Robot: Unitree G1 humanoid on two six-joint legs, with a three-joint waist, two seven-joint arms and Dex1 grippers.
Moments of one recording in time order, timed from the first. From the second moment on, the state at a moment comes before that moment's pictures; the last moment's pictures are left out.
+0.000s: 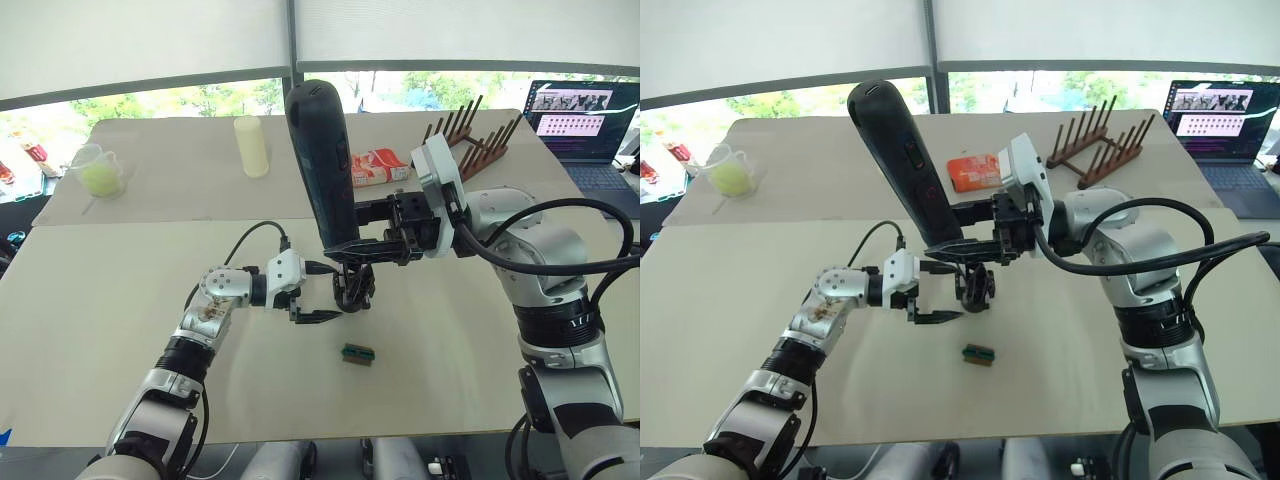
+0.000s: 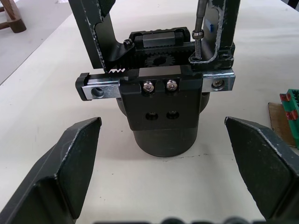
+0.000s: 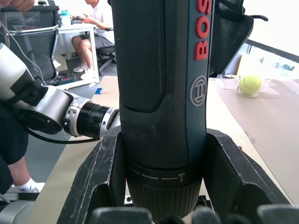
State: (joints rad) left arm -0.58 0.37 -0.22 0.41 -0.16 -0.13 -1.21; right arm -0.81 -0.54 0.10 -0.15 0.61 0.58 1.23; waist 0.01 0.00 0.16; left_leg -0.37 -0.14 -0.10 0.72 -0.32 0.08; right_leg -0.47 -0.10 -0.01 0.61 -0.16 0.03
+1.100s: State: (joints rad) left arm -0.57 0.36 -0.22 0.41 -0.16 -0.13 -1.20; right arm -0.81 -0.54 0.11 -0.15 0.59 0.57 1.23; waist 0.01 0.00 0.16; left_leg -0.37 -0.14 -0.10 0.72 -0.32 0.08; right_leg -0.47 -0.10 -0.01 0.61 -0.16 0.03
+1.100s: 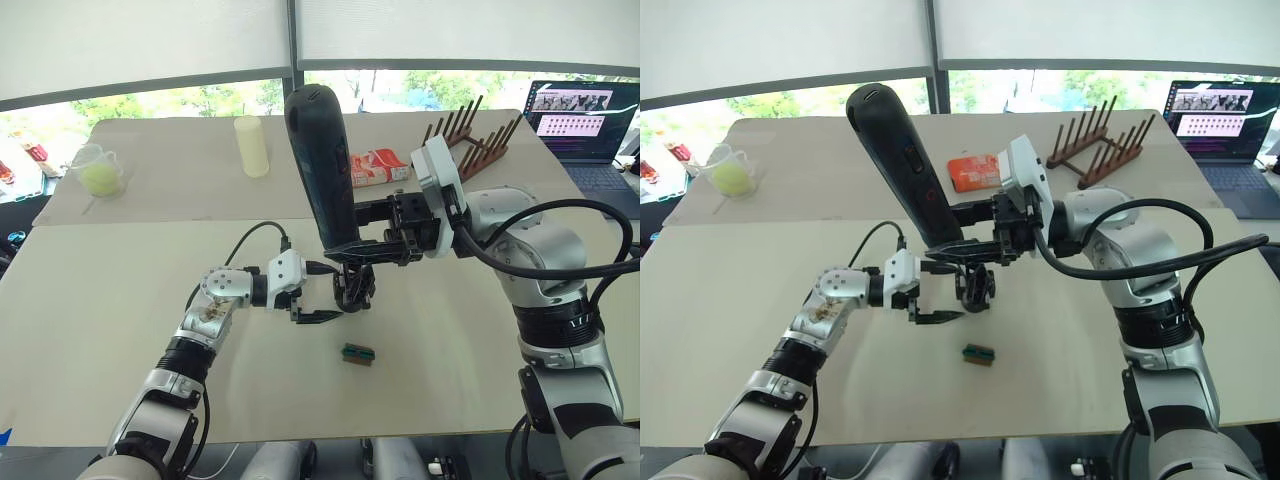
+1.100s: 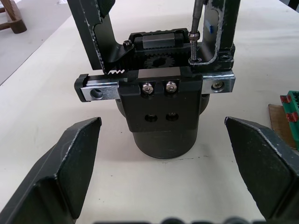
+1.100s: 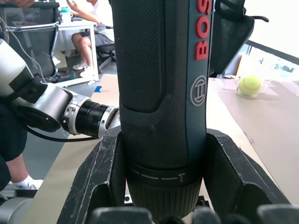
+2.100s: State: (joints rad) left arm -0.57 0.36 -0.22 0.41 -0.16 -0.13 -1.19; right arm -0.81 -0.54 0.11 -0.14 0.58 0.57 1.24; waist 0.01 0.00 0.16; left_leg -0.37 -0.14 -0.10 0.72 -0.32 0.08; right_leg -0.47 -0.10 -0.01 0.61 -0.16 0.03
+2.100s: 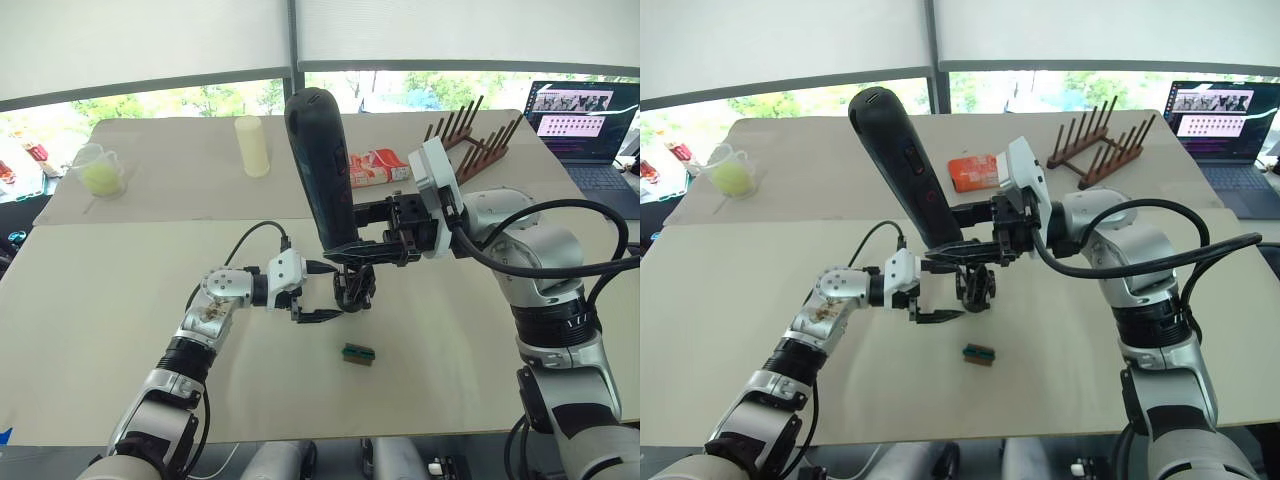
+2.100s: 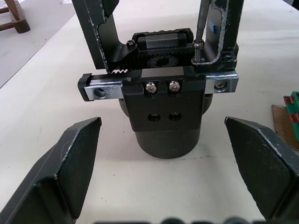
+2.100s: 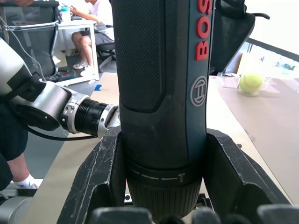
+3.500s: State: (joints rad) left arm -0.66 0.24 -0.24 0.65 -0.11 -0.21 -1.19; right arm -0.73 -0.53 0.08 -0.13 0.59 0.50 1.21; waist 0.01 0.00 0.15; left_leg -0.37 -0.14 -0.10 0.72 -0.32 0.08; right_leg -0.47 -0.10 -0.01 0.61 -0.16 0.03
